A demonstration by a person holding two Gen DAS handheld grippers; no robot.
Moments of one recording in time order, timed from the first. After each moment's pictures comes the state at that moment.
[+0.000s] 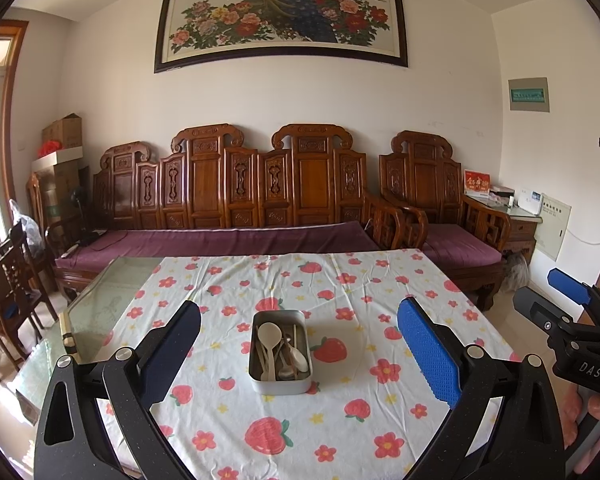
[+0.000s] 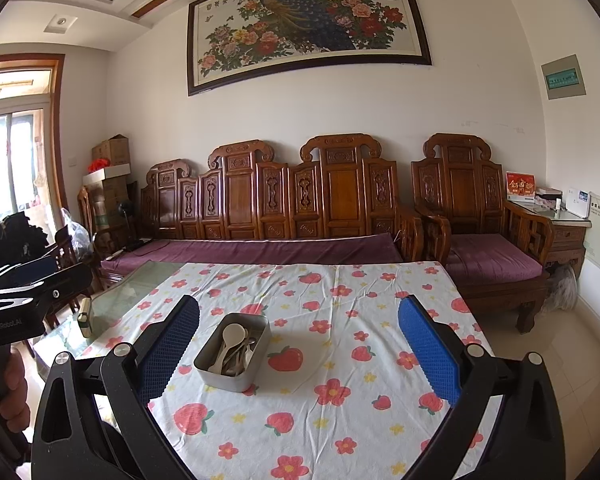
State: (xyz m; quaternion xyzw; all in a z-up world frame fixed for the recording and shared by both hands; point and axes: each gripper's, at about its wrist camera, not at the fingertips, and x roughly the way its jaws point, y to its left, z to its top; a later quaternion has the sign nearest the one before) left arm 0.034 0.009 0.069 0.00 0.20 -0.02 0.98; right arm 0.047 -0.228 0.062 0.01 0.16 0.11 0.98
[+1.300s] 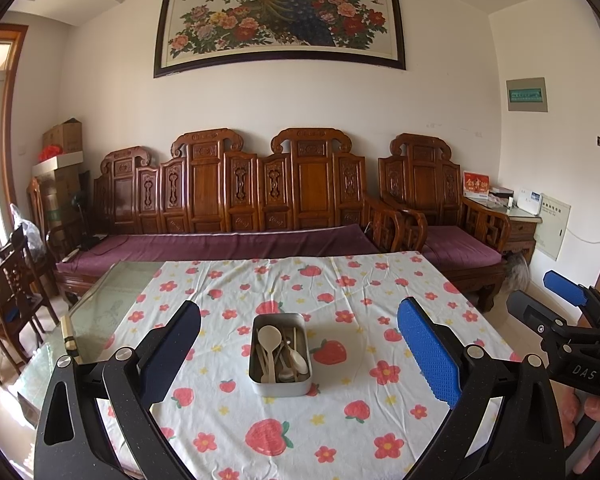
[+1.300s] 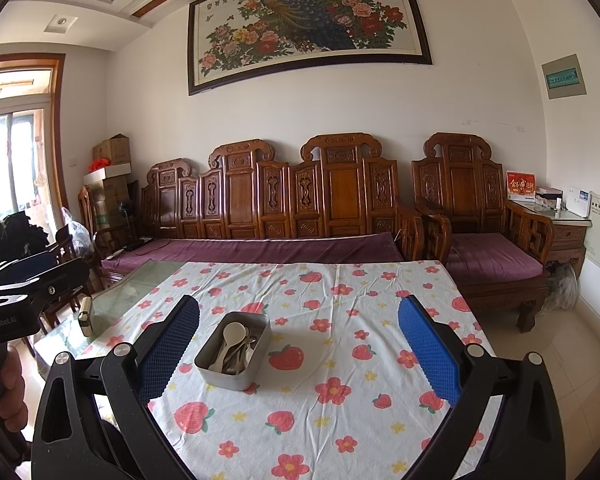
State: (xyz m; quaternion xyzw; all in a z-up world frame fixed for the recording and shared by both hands) left arm 0.032 0.007 0.070 0.00 0.19 -0.02 0.98; right arm 0.047 -0.229 0.064 0.01 0.16 0.11 0.98
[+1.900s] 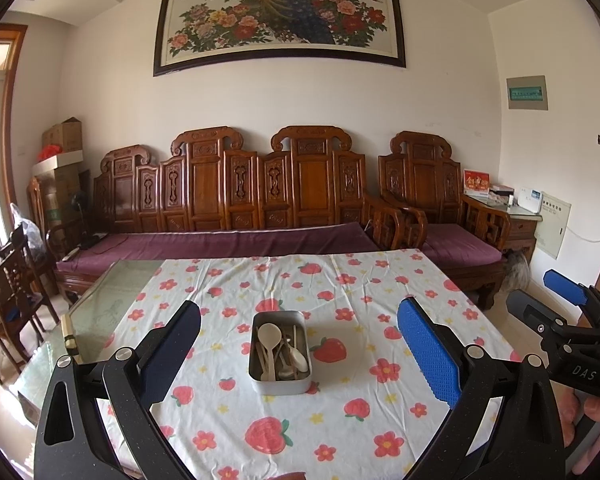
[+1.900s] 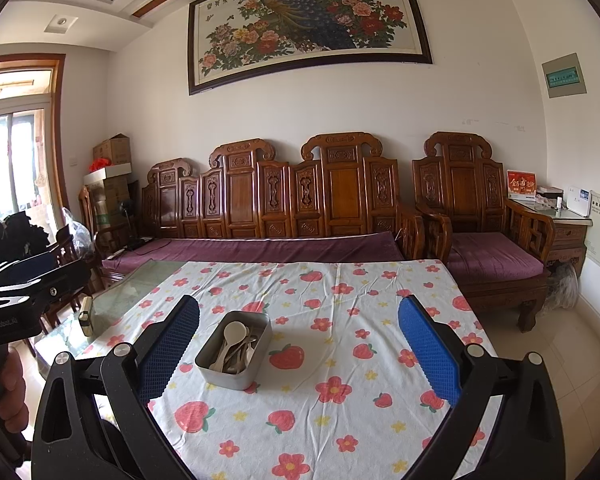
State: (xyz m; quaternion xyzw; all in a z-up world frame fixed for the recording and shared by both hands) left arm 0.033 0.009 0.075 0.00 0.20 -0.02 0.98; right arm 0.048 -0.229 0.064 0.01 0.16 0.11 0.98
